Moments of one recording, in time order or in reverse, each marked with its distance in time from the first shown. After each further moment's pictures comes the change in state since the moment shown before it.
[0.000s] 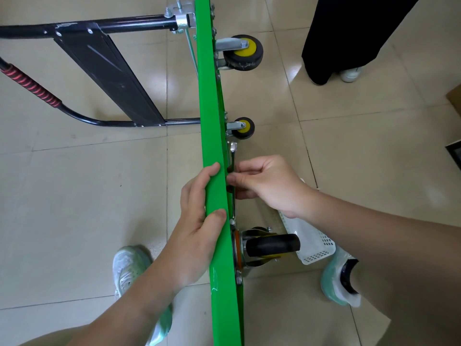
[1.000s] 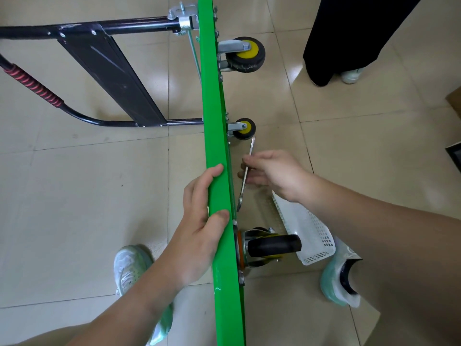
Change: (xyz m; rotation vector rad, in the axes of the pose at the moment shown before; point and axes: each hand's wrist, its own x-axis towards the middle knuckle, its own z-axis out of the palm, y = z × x) left_hand 0.003 0.002 -0.001 -0.014 -0.011 -0.008; right_hand 0.036 0.006 -0.024 0.149 0.147 0.196
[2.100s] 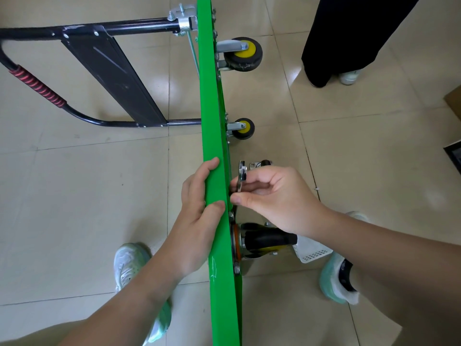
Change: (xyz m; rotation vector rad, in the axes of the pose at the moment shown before) left_hand -0.003 0.002 0.006 -0.024 0.054 -0.040; right_hand -0.087 0.016 0.011 -0.230 -0.181 -0.412
